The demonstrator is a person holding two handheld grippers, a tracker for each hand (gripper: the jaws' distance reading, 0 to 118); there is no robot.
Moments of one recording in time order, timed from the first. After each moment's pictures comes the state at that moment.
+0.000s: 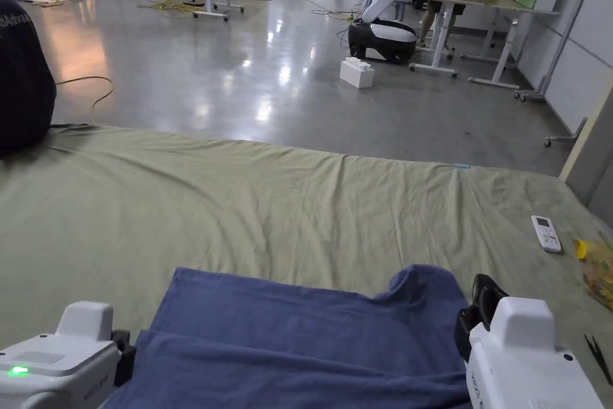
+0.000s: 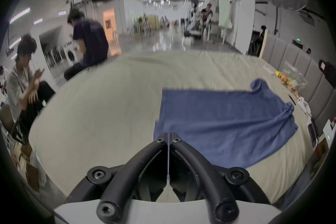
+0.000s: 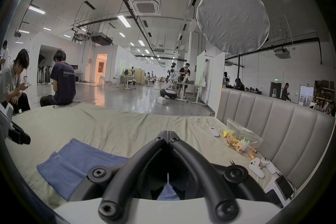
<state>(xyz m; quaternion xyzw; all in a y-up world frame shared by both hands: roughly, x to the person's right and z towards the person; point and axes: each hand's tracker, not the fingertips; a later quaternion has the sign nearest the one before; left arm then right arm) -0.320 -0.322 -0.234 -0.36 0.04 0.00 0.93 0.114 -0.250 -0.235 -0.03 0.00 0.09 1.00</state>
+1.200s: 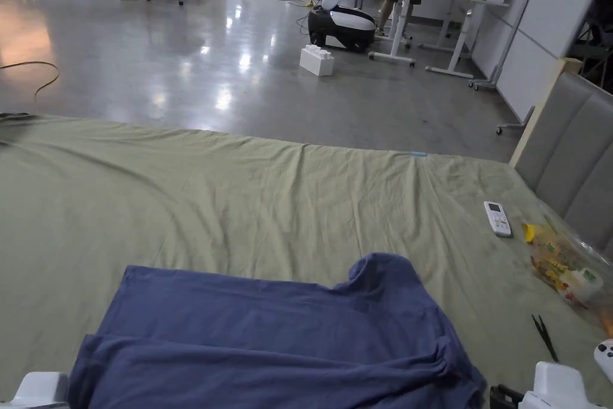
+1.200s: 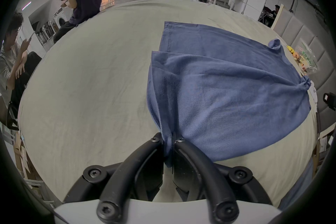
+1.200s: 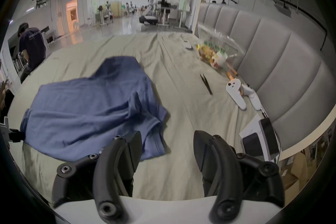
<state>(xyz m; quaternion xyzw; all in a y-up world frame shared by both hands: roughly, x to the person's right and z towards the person) -0.325 -0.414 -0.254 -0.49 0.04 0.02 0.87 0.269 -0.344 -0.262 -0.40 -0.09 0.04 0.91</state>
